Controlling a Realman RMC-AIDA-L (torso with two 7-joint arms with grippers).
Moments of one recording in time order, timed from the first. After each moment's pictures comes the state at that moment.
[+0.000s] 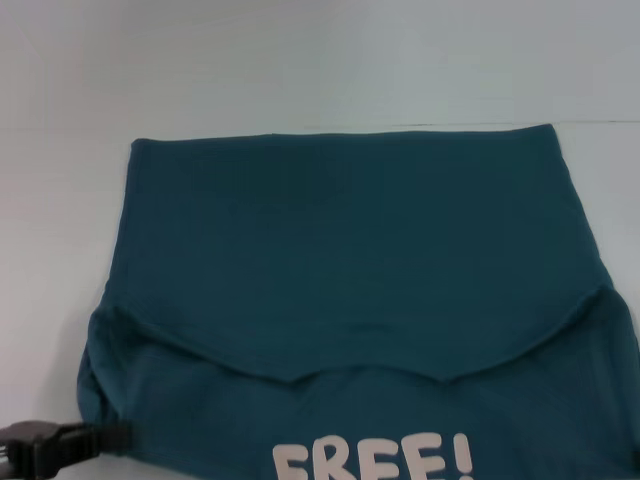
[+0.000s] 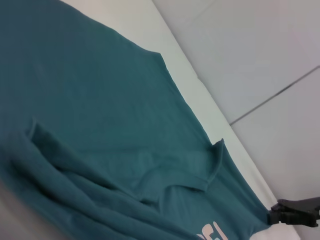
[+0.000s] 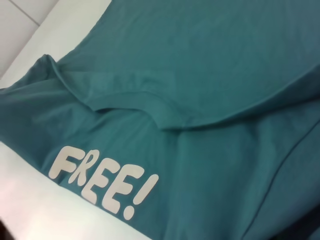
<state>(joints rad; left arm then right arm) -0.25 -2.13 0.43 0.96 2.24 1.94 -1.96 0.30 1.99 -0.53 -0.86 -2.39 -1.78 1.83</state>
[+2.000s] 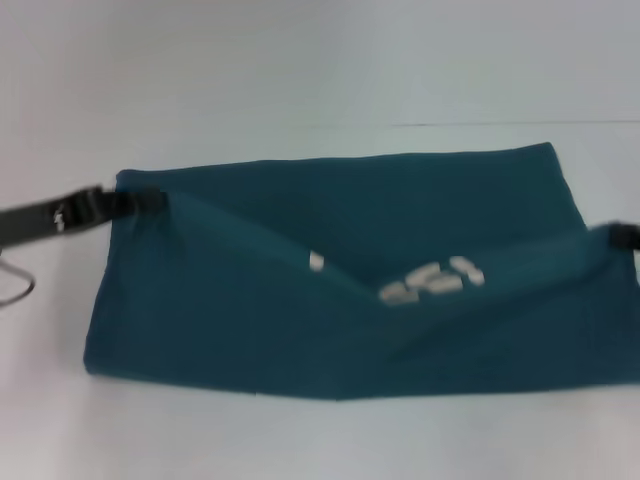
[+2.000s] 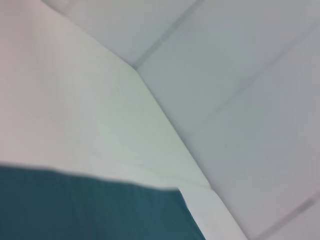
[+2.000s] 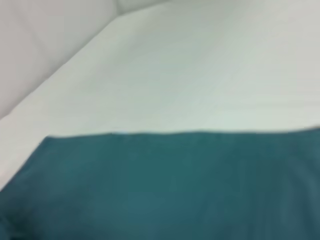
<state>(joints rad) -0.61 -2.03 0.22 0.67 2.22 1.63 -2.01 0.54 1.98 -0.34 -0.76 -2.33 -1.45 1.82</state>
